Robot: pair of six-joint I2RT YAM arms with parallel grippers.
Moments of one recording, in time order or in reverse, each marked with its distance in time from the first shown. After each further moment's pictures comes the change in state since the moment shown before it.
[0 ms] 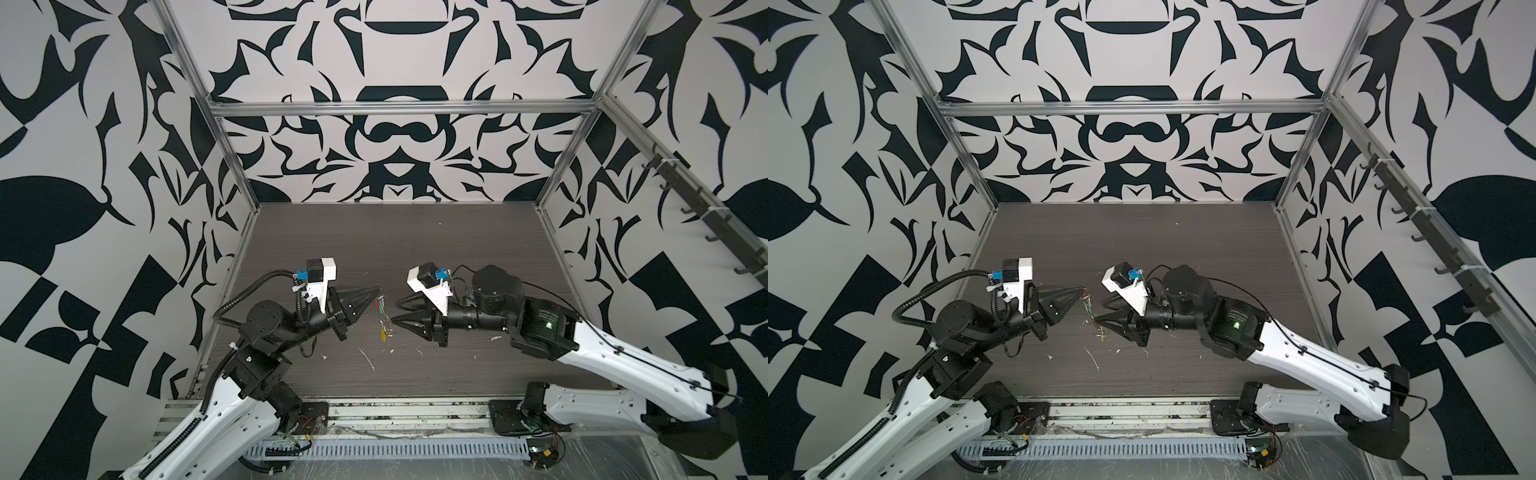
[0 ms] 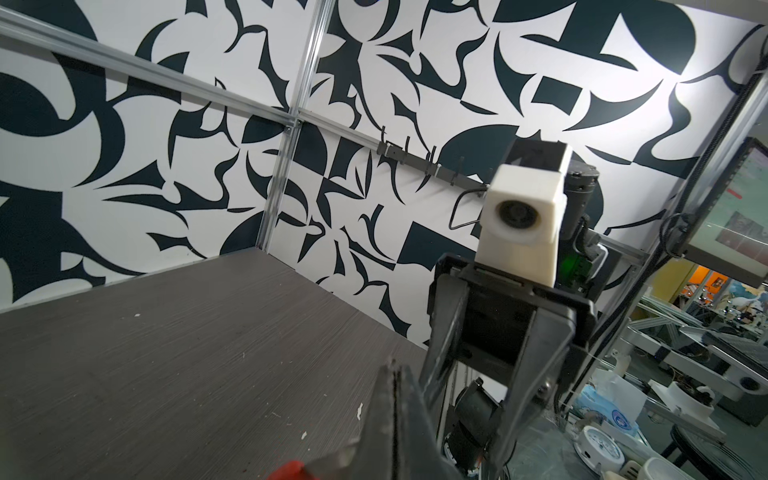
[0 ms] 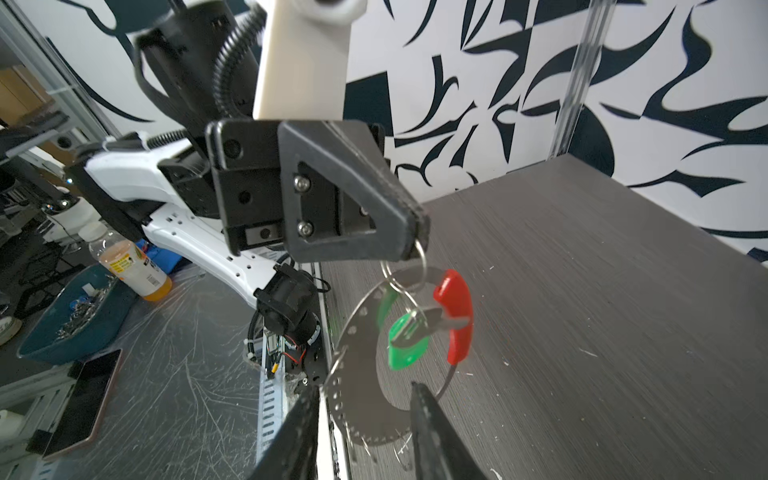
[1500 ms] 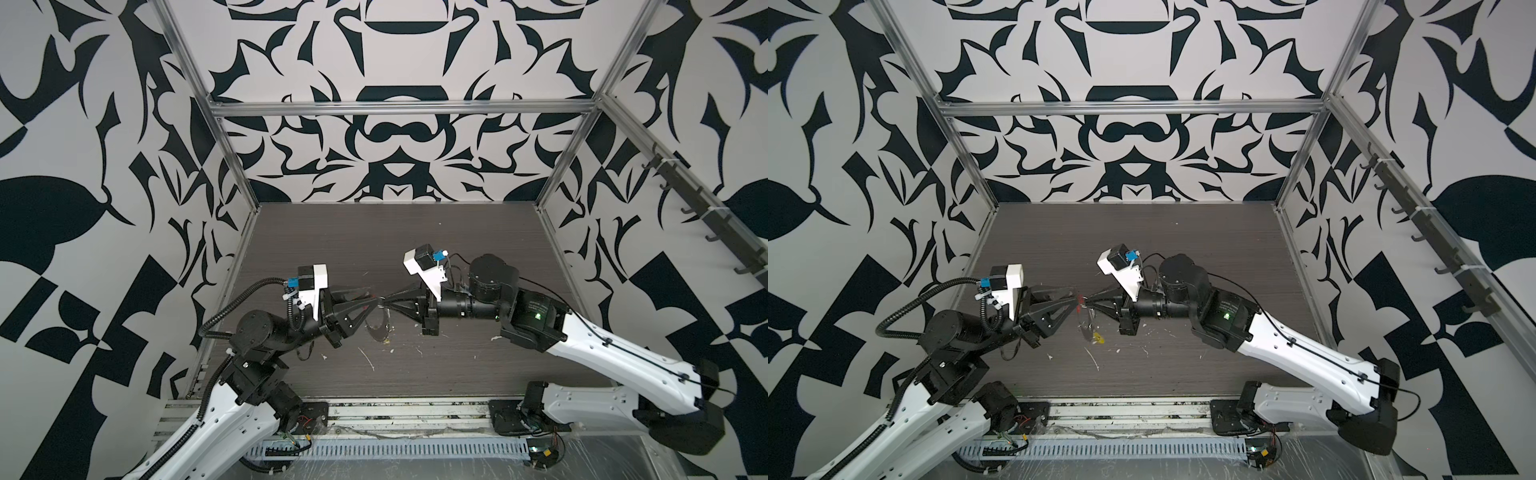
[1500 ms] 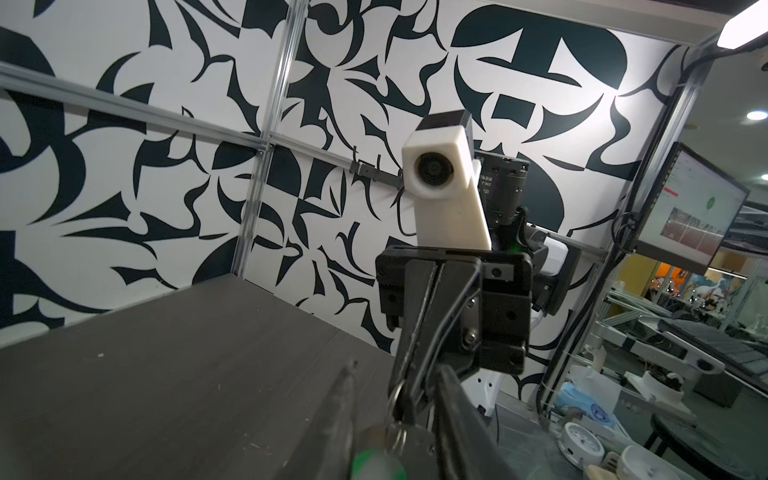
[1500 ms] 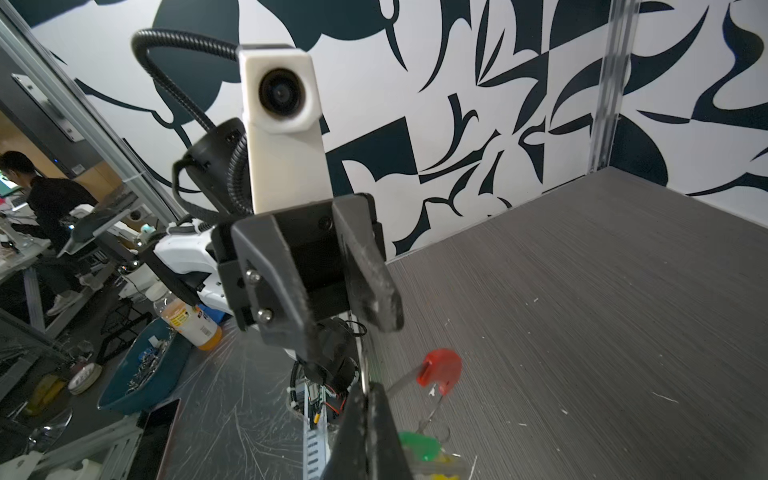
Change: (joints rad) left arm -0.001 -0.066 -0.016 0.012 0.037 -0.019; right arm -0.045 0.092 0.078 0.054 -0.105 0.132
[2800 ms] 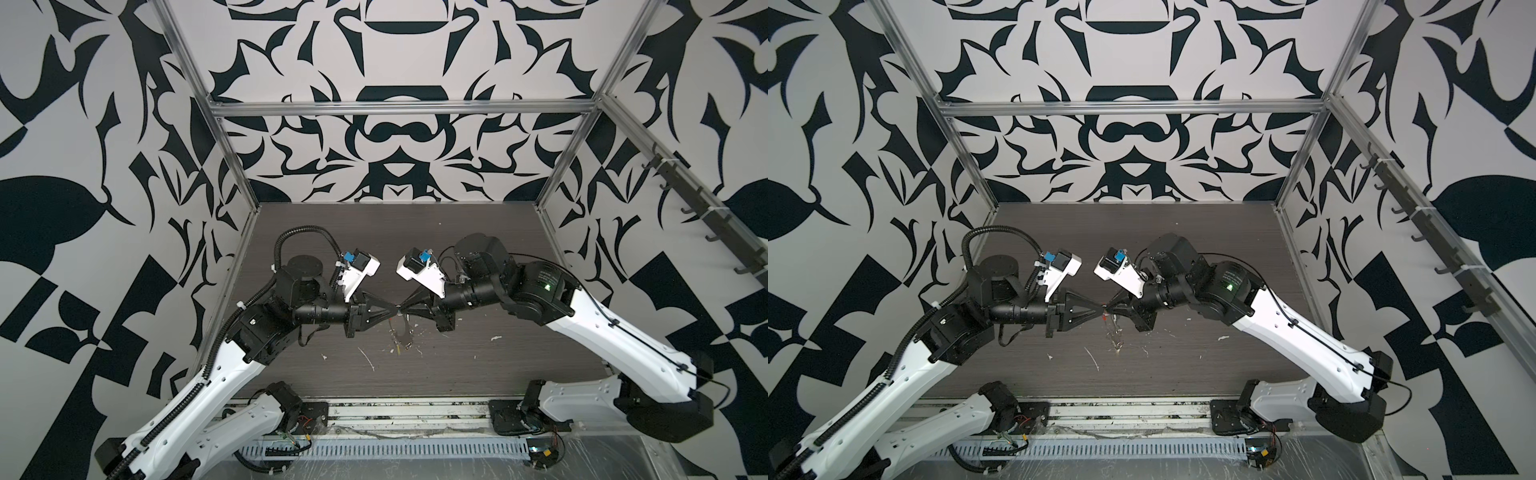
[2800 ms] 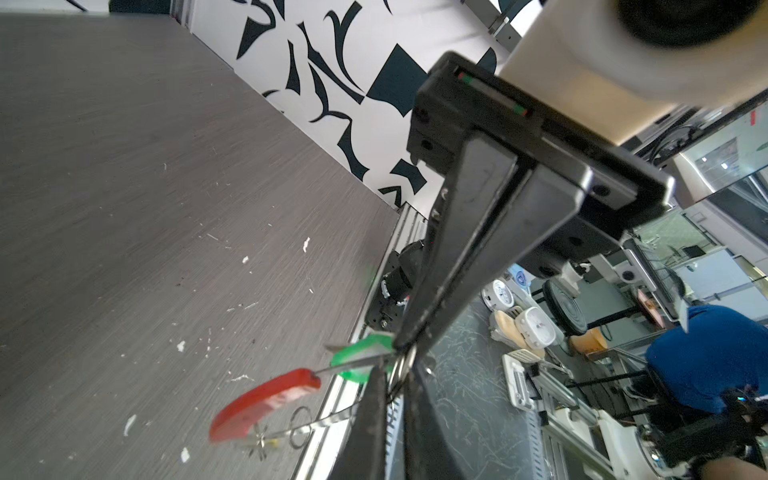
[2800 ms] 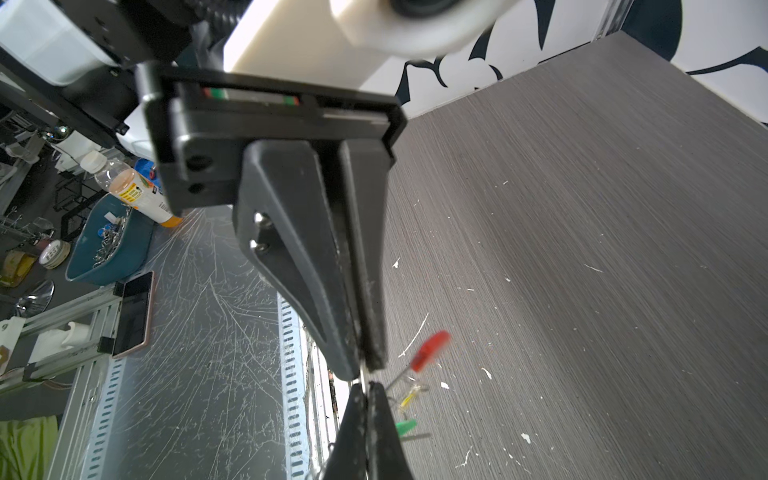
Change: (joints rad) left arm 0.000 0.356 0.401 -0.714 0.241 0.128; right arm -0.058 0.142 0.303 -0.577 -0.045 -0.256
